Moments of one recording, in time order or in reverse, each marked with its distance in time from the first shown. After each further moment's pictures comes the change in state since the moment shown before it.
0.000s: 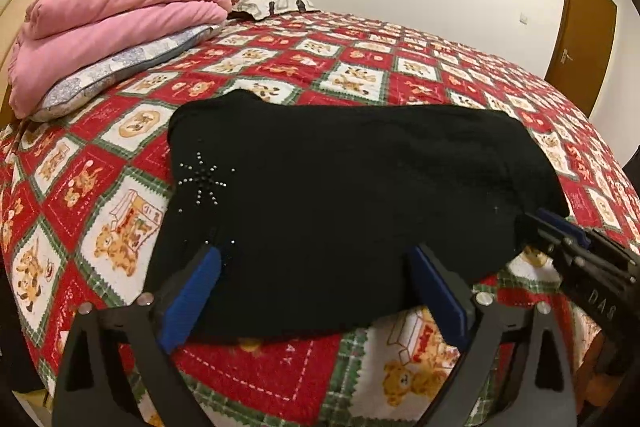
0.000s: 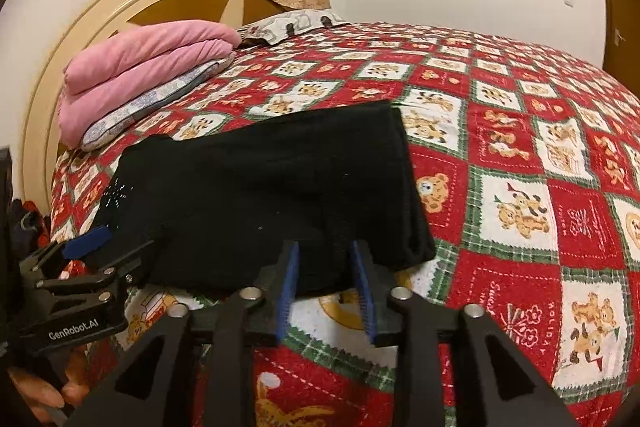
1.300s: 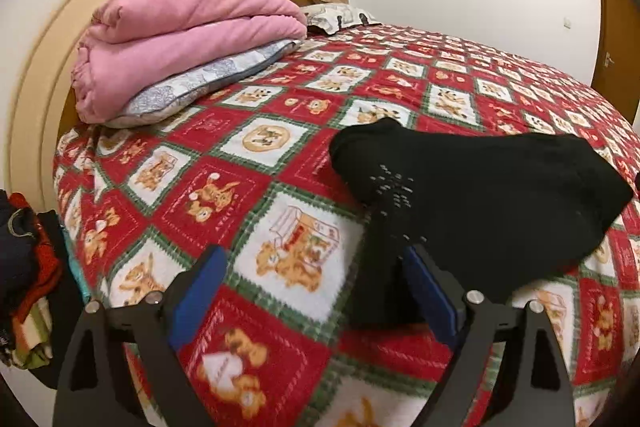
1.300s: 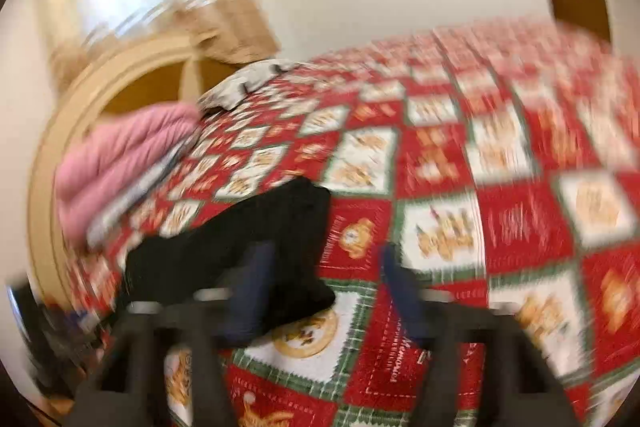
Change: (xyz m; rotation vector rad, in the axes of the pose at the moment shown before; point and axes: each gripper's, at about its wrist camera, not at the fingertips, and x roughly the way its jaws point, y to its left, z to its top) left arm -0.034 0.075 0.002 -0.009 -0.061 0.207; right arm -0.056 -0.047 0.027 0.200 -0.132 -0.024
